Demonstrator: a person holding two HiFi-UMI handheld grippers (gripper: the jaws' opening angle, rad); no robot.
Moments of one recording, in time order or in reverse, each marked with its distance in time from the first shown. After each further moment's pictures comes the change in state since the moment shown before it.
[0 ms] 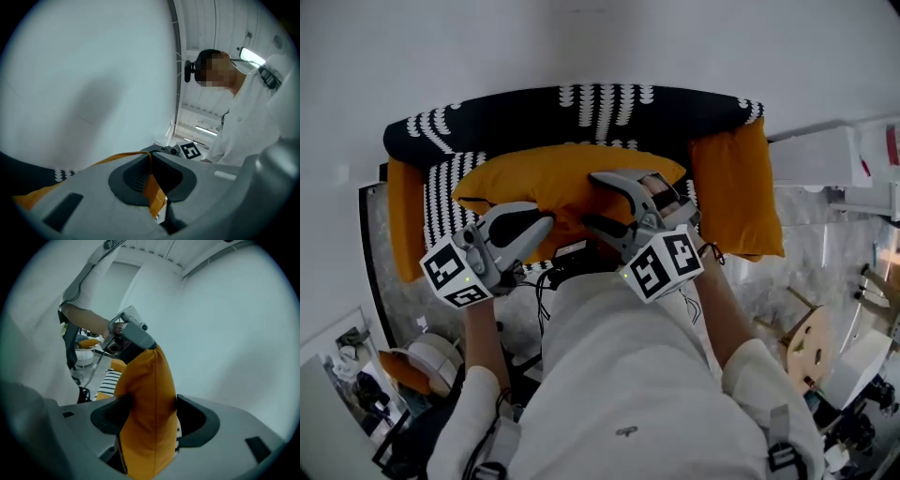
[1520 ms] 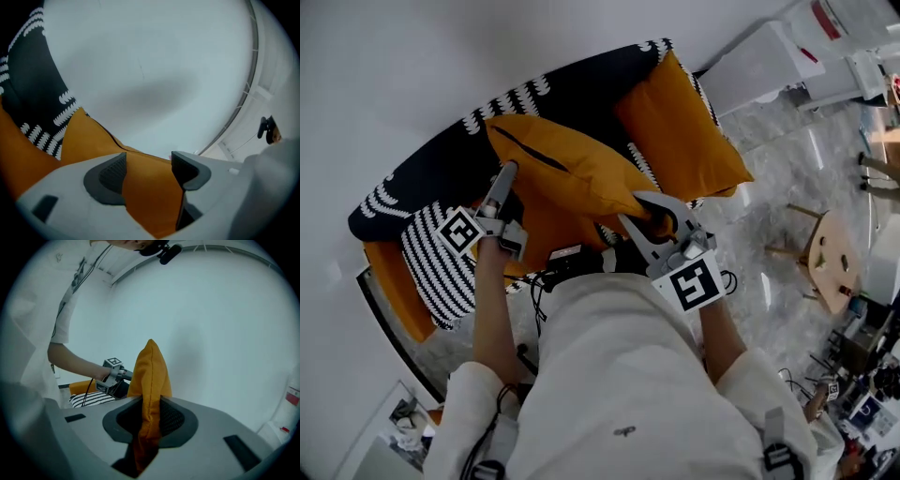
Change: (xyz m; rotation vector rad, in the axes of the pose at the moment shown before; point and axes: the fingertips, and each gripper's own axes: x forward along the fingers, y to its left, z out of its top) left arm 0.144 0.101 -0.097 -0.755 -0.085 0.209; right arm -0.207 0.010 -0.105 0.597 0.005 -0.563
